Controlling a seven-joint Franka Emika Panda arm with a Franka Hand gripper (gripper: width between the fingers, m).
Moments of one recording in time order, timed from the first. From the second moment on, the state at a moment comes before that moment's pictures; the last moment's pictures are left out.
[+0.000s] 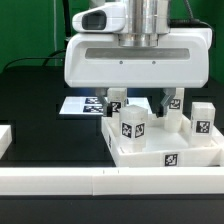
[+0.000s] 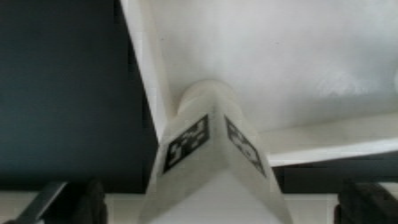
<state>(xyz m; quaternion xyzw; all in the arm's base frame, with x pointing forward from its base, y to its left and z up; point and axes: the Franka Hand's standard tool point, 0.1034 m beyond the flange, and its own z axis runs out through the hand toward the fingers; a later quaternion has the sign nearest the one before) 0.599 -0.001 0.080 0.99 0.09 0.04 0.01</state>
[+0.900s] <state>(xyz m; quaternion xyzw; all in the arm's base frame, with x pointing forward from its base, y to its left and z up) 0.599 -0.006 0.080 0.97 0.22 0.04 0.02</state>
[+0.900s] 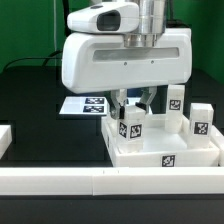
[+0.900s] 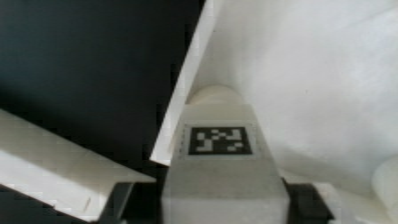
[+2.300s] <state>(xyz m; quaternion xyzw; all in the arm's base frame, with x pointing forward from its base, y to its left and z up) 0.596 -0.021 0.080 0.96 -0.27 0.04 -0.01</state>
